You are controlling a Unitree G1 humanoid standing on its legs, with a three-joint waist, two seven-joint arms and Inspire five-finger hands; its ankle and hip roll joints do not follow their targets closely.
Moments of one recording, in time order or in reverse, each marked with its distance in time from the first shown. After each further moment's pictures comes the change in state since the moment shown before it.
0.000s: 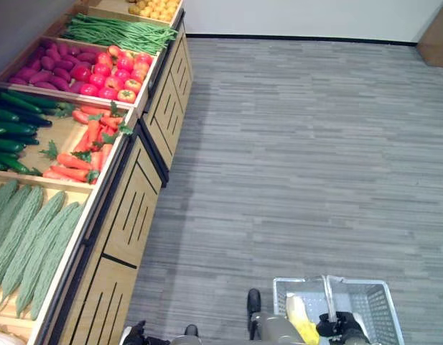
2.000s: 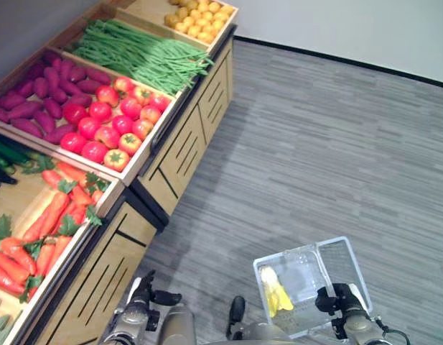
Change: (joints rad) left arm -0.151 0.024 -0.066 -0.107 -0.011 -0.015 -0.002; right arm -0.059 -0.017 0.083 -0.069 -0.039 -0.019 0.016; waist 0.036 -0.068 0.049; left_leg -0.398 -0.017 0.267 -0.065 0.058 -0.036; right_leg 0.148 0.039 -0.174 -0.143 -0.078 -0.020
